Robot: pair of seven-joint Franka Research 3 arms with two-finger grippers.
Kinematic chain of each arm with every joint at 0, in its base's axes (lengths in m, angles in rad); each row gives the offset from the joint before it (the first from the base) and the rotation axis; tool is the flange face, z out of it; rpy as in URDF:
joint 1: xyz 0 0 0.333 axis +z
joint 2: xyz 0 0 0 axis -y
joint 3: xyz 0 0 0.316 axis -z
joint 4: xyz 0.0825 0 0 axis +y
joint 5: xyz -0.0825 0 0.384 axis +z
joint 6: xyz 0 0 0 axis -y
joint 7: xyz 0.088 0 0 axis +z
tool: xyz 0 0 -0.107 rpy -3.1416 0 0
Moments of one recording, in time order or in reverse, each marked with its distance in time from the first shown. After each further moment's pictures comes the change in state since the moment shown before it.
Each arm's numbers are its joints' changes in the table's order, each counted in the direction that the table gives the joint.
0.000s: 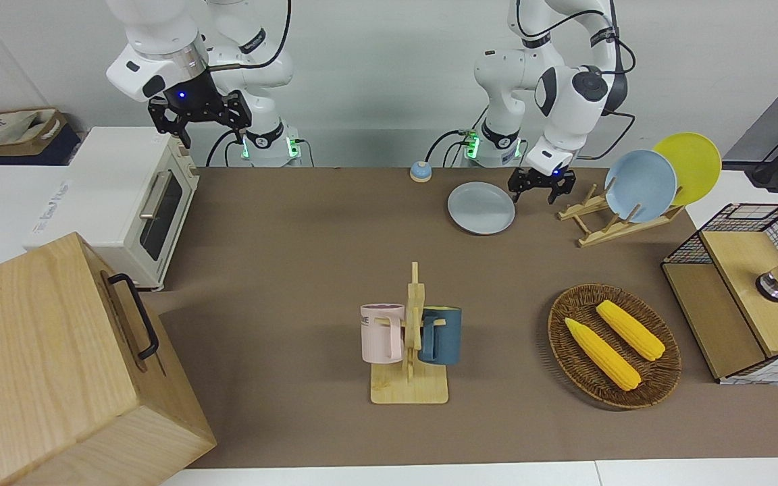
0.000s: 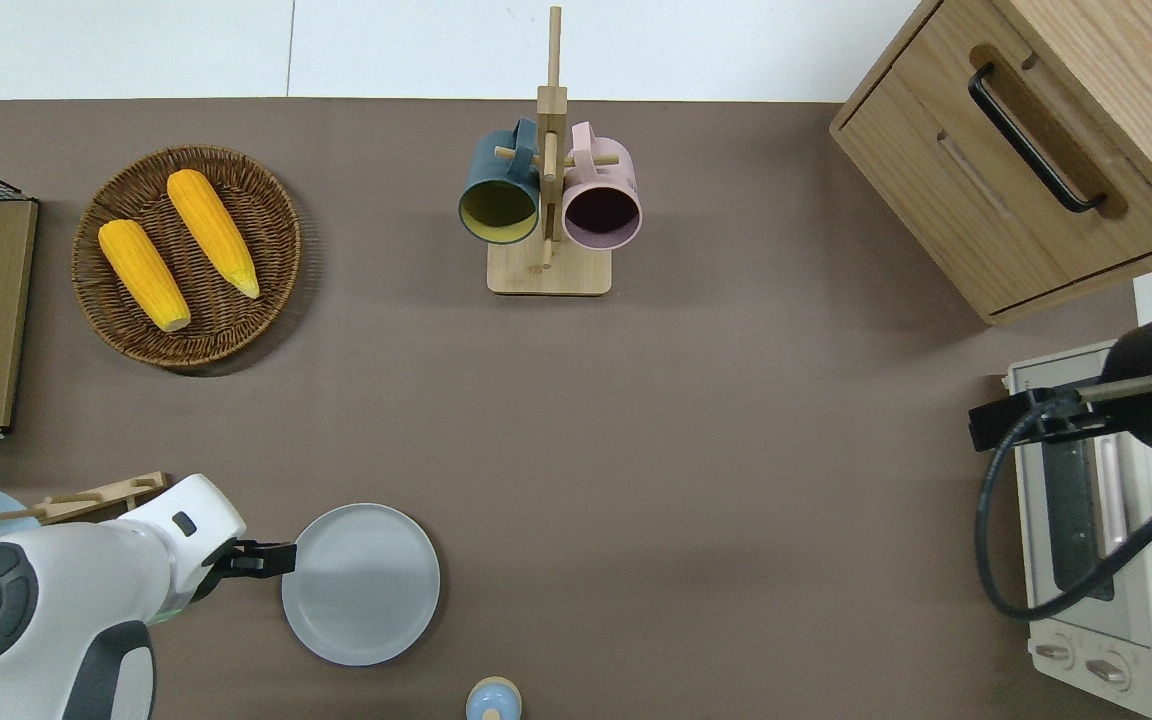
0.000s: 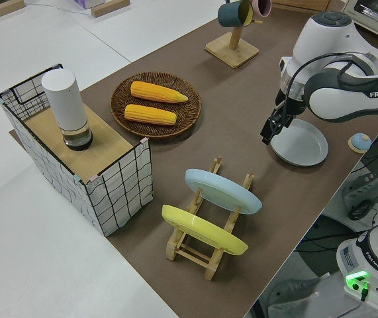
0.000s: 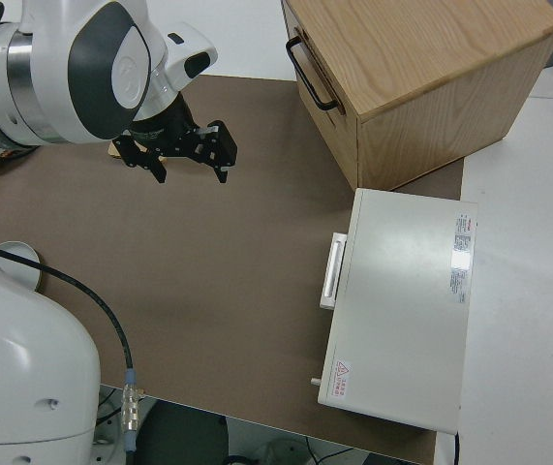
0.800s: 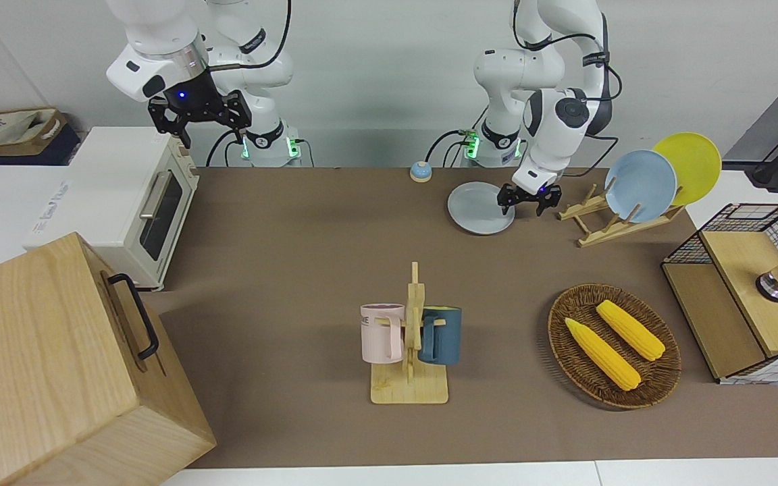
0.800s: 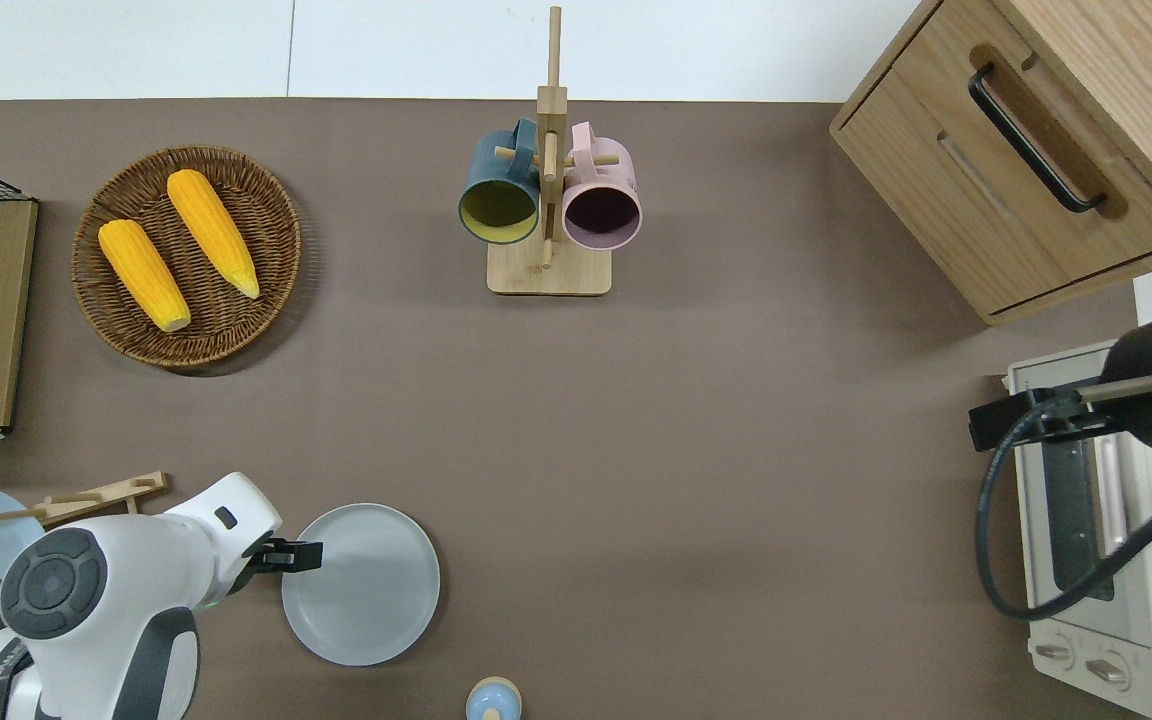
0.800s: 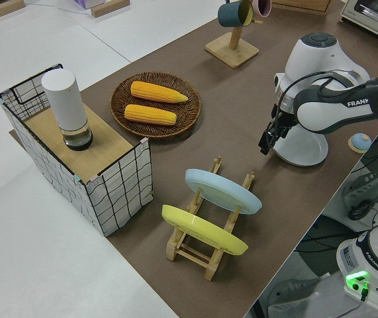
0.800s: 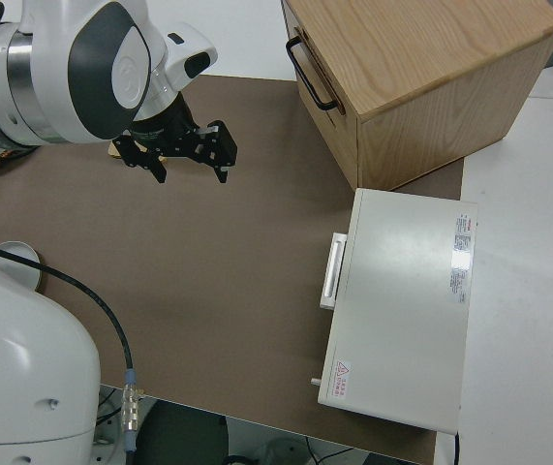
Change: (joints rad) left arm -0.031 -0.119 0.002 0.033 0.000 0.117 0.041; right arm 0.000 0.000 0.000 0.000 0.000 0.000 0.000
